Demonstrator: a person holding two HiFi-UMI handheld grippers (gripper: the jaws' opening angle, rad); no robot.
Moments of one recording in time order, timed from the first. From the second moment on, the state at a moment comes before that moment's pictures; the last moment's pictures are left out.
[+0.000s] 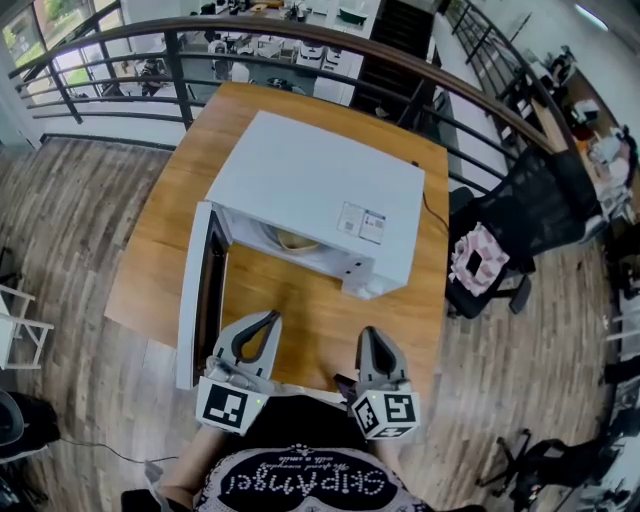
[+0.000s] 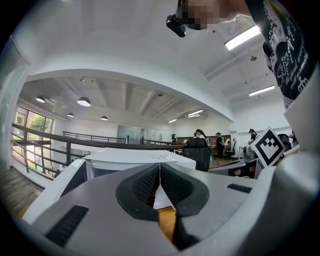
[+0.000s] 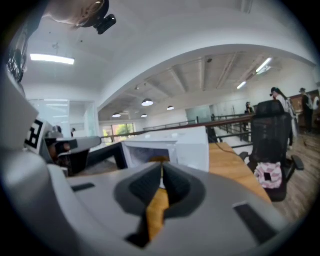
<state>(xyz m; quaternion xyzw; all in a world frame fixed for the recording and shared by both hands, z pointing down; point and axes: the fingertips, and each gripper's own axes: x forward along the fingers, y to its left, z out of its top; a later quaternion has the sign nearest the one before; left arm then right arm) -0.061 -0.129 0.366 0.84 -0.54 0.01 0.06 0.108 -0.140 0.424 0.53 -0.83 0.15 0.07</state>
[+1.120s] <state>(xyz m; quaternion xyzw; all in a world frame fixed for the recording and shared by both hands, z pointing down) -0.067 -0.143 0.378 0.84 -0.54 0.04 0.07 0.118 -0.145 0.429 0.55 -0.82 0.16 0.06</state>
